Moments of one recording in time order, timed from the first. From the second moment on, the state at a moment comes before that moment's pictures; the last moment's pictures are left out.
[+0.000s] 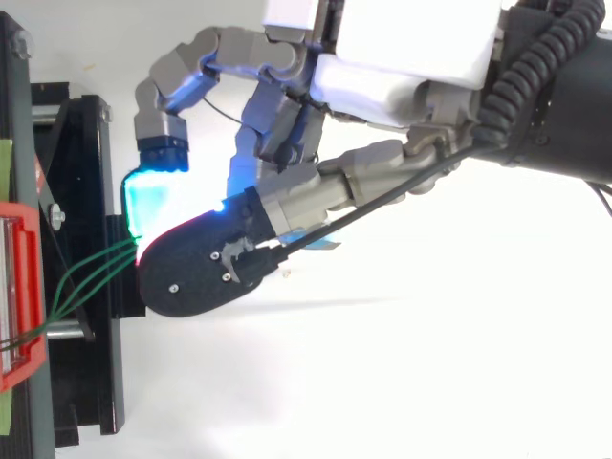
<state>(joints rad) 0.12 -2.29 -0.90 -3.25 -1.27 -0.04</state>
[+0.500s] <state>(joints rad) 0.12 -2.29 -0.90 -3.25 -1.27 -0.04</state>
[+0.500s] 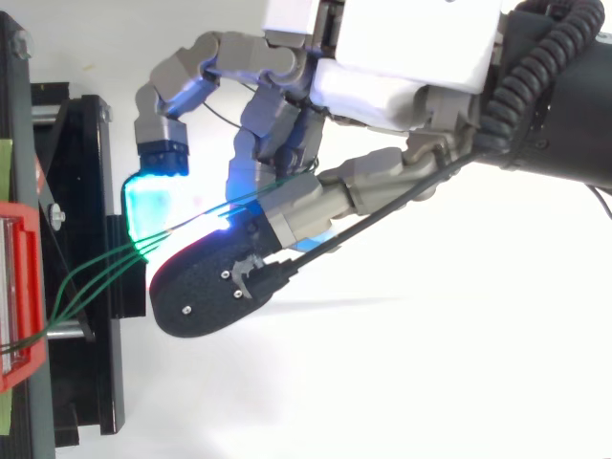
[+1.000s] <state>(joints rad) 0.12 -2.29 -0.90 -3.25 -1.27 -0.04</state>
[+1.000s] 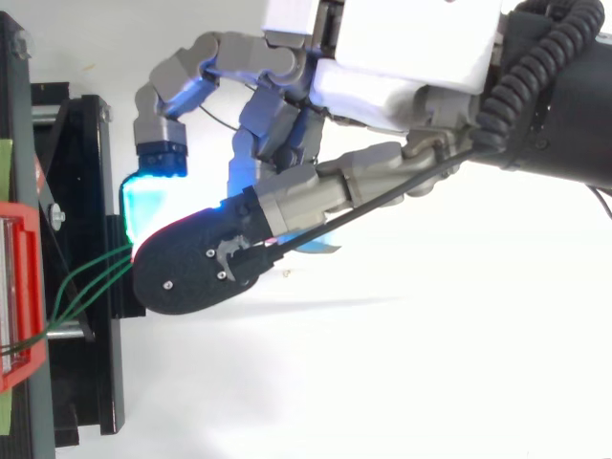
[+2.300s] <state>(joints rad) 0.12 -2.29 -0.90 -3.25 -1.27 -0.04</state>
